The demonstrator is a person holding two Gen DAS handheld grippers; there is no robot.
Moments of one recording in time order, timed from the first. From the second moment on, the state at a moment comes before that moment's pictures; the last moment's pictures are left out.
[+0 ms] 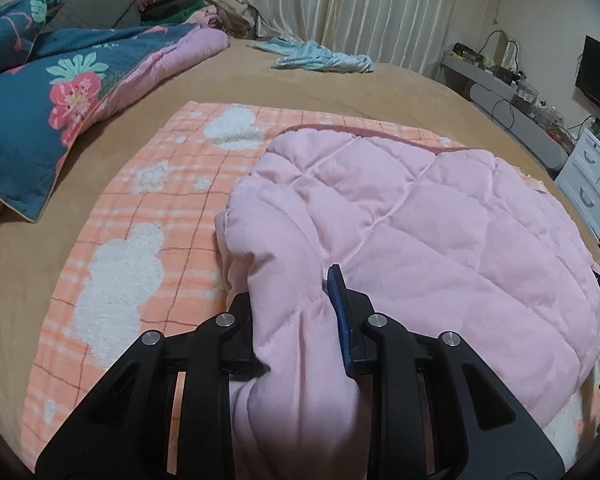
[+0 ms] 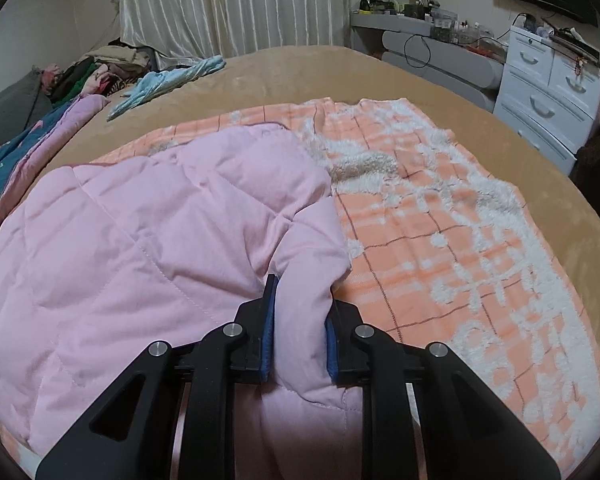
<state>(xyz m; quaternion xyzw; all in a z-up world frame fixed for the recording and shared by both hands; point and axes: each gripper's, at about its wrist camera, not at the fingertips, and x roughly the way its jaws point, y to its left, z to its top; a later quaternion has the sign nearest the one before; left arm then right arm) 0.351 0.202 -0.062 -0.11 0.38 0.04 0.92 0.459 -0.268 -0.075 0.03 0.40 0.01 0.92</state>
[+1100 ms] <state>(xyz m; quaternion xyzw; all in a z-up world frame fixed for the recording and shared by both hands) 0.271 0.186 0.021 -0.10 0.34 0.06 0.93 0.335 -0.254 0.008 0.01 0.30 0.05 0.95</state>
